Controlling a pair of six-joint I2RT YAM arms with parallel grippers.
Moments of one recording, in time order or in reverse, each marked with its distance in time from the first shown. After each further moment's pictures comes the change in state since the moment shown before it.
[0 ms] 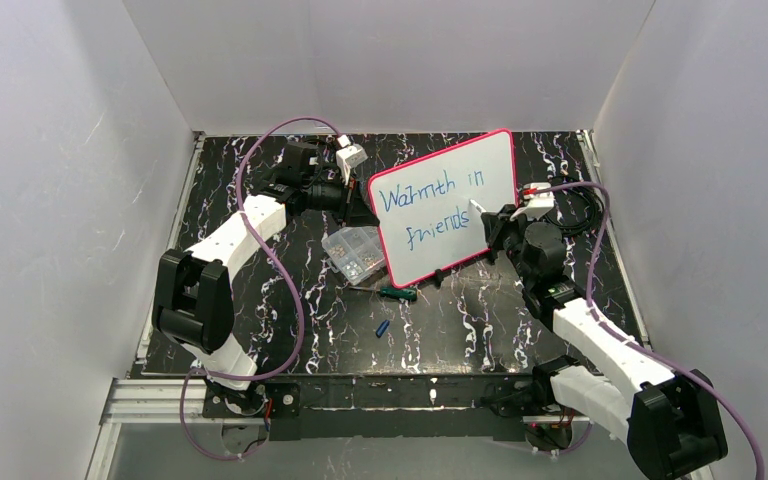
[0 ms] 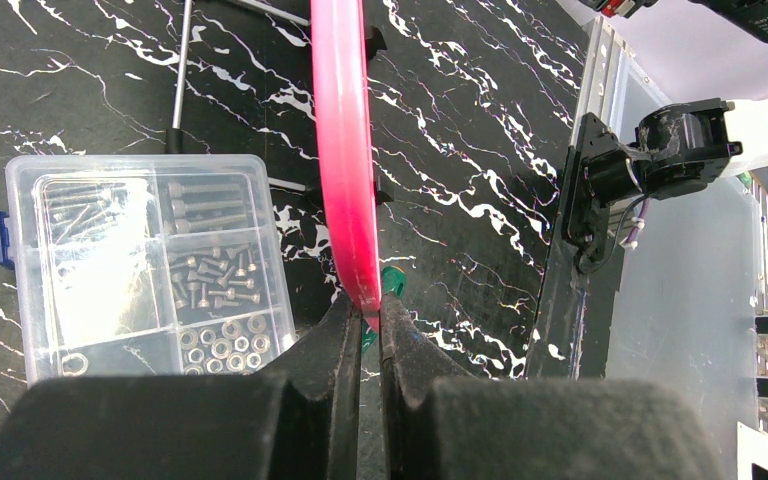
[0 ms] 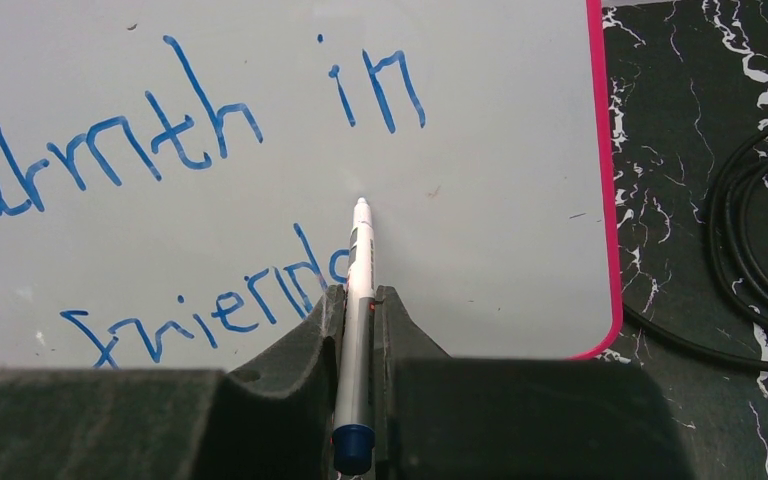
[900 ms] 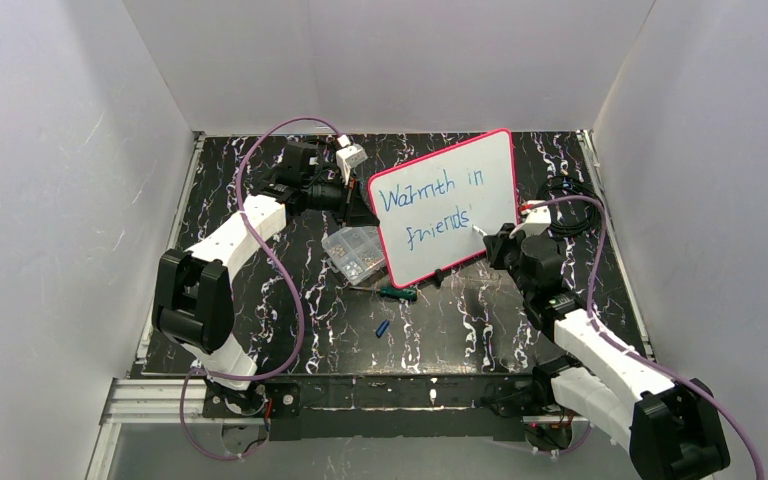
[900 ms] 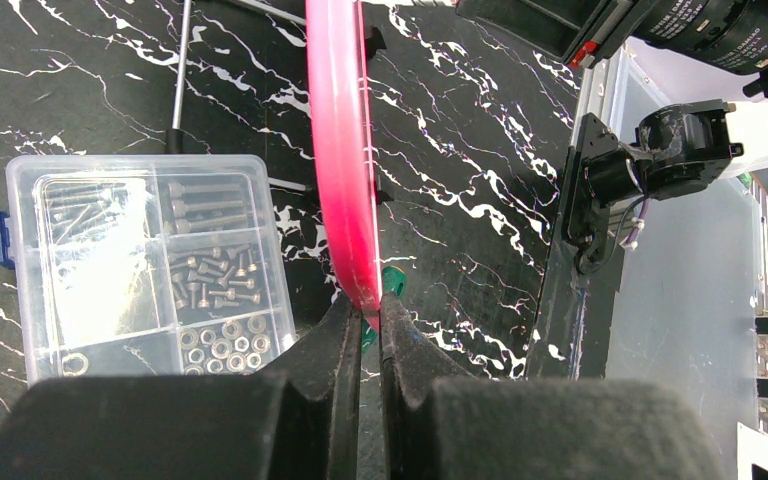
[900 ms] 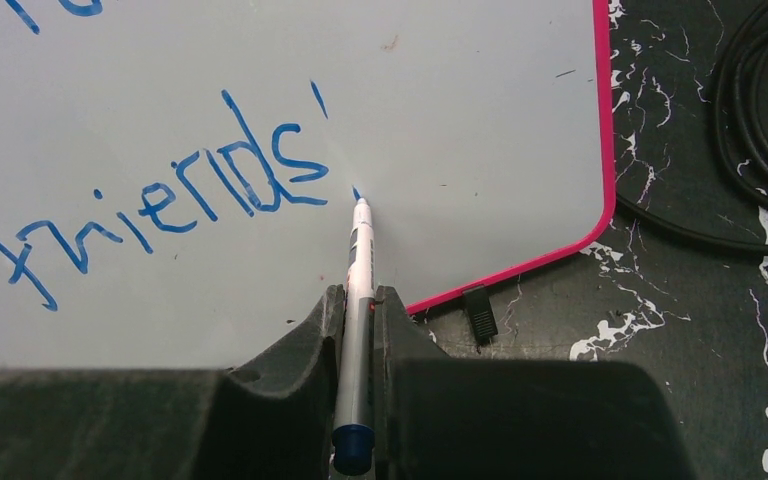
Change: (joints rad) left arm 0.000 0.000 0.000 0.000 0.000 0.000; right arm 0.000 -0.056 -0.092 -0.116 0.010 0.032
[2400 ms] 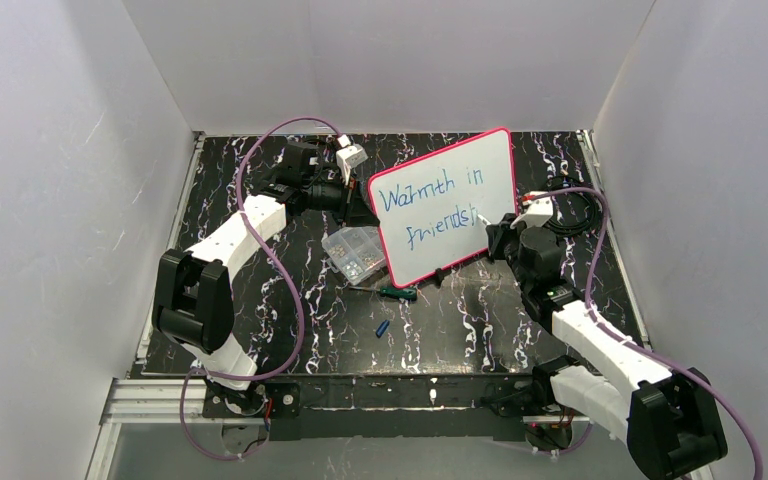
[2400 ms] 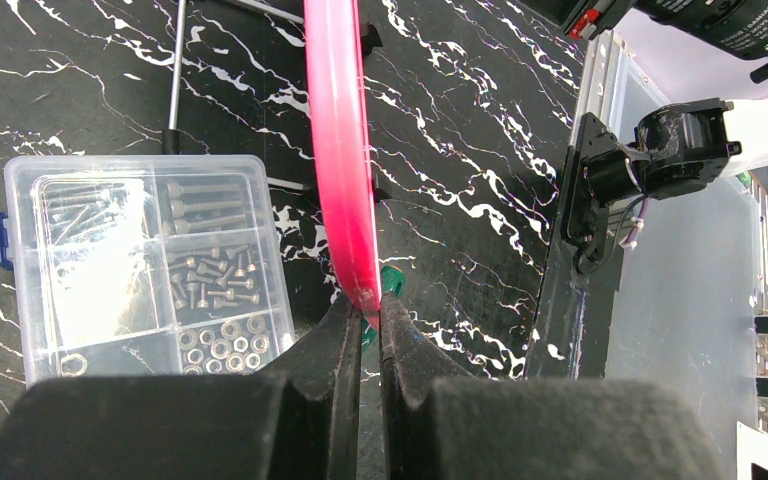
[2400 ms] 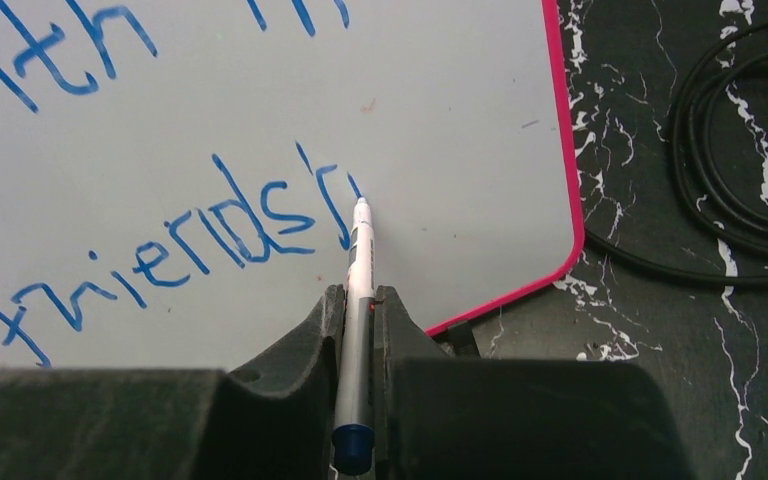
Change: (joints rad) left arm -0.001 0.000 0.000 0.000 0.000 -0.001; right arm 0.000 0.064 0.066 0.042 0.061 -0.014
